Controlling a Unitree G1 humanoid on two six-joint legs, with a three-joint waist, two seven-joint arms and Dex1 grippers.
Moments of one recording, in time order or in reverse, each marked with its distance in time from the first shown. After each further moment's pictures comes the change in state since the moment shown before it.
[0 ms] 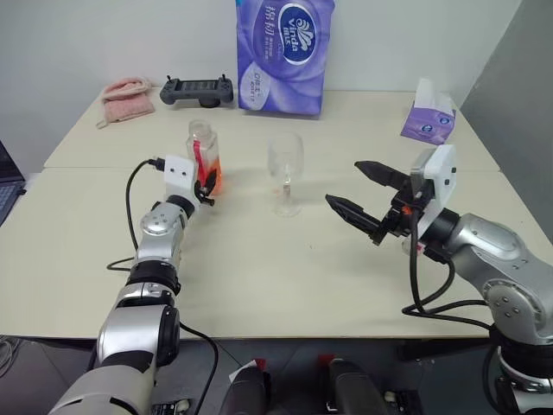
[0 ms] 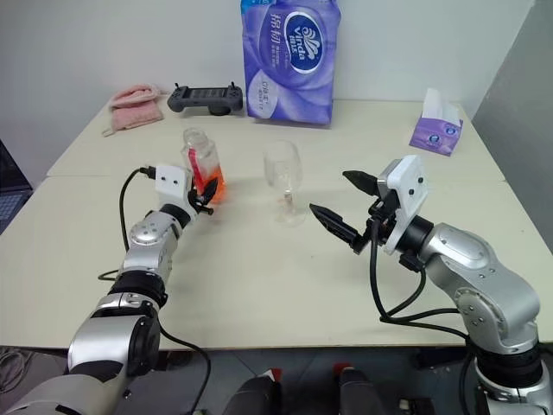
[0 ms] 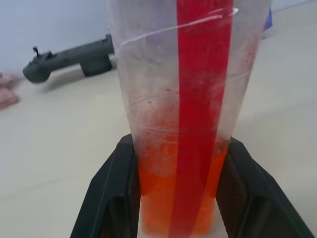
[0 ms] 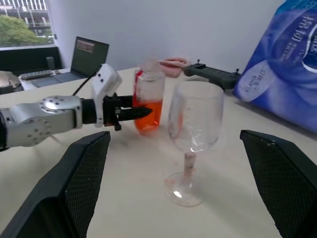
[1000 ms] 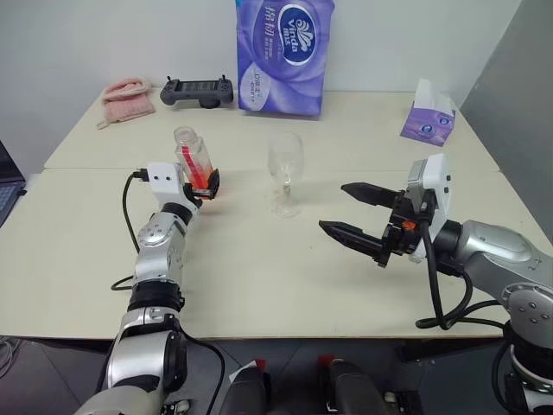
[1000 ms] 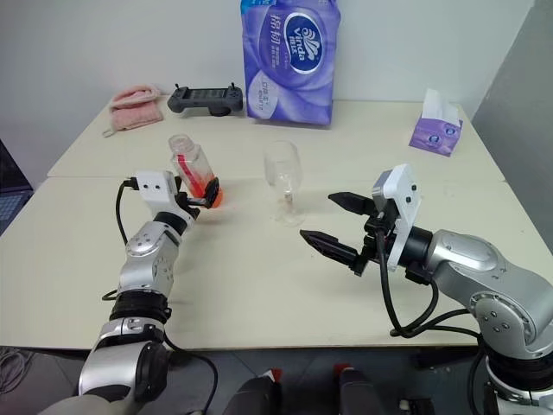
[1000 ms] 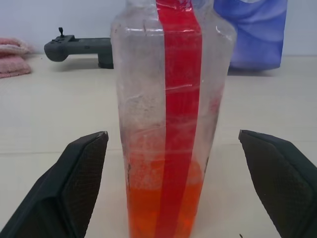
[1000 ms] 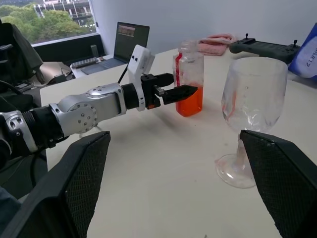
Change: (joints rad) left arm 0.138 -0.096 0.134 -0.193 -0.170 0.164 0.048; right arm -0.008 -0.082 -0.086 -0.114 0.268 0.251 0.026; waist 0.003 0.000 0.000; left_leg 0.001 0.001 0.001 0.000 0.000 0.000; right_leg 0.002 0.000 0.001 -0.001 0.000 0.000
